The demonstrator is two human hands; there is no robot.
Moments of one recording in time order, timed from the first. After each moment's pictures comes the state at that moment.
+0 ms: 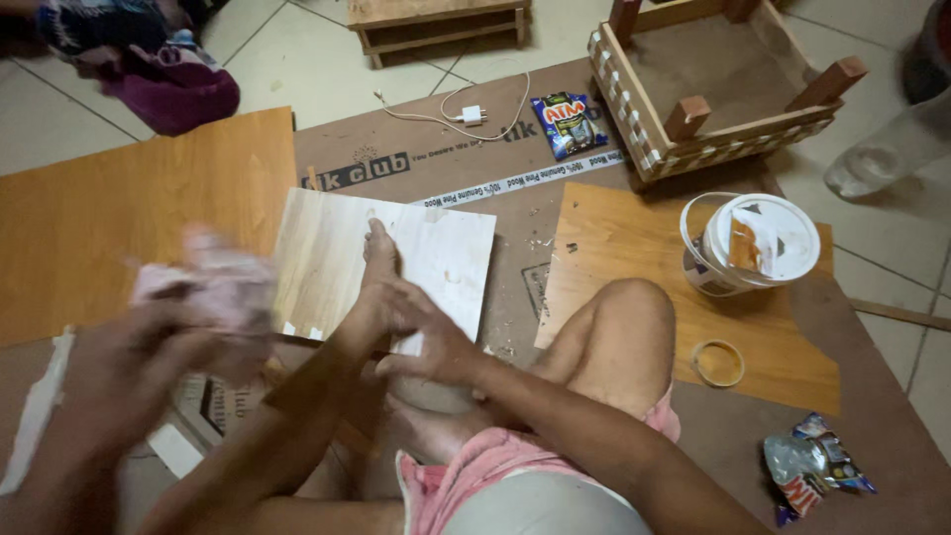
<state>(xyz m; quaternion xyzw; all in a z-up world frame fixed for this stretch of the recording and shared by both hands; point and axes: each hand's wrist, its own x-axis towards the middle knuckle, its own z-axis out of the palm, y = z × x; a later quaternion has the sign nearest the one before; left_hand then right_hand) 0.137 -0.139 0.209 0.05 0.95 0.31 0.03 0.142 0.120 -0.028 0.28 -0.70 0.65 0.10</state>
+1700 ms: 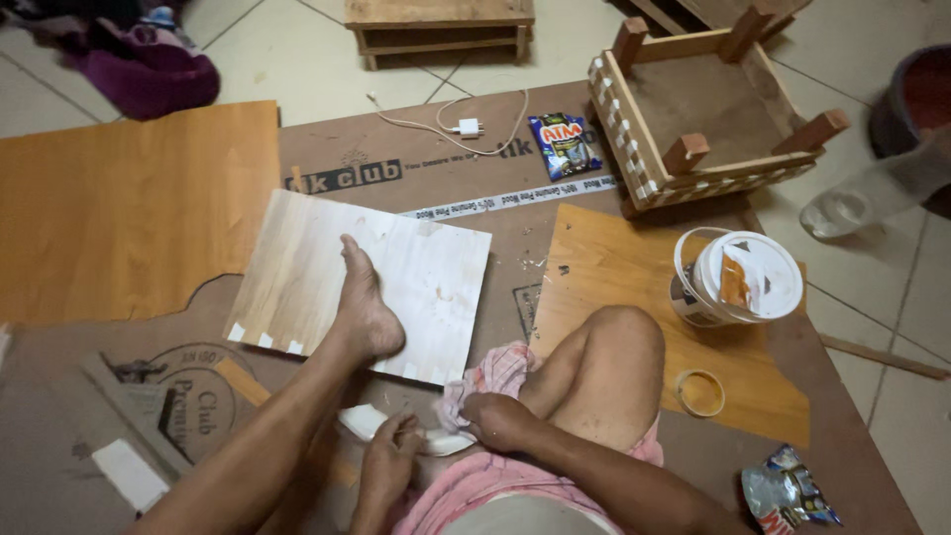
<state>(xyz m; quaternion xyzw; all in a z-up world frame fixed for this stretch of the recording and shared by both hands) 0.019 0.009 0.049 -0.30 0.50 0.78 0.24 0.196 0.172 -0.224 0.27 -0.88 0.38 -0.10</state>
